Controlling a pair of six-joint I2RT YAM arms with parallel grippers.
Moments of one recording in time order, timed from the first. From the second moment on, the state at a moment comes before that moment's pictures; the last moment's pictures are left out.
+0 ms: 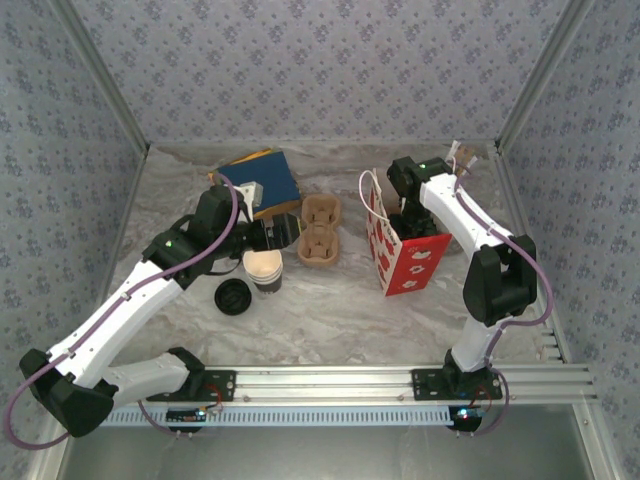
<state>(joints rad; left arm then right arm) -0.65 1.09 1.15 -0.69 0.09 -0.67 0.34 1.76 1.55 -1.41 0.00 0.42</state>
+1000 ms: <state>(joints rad) -0.65 1.09 1.15 -0.69 0.09 -0.67 0.34 1.76 1.56 -1.42 0.00 0.42</state>
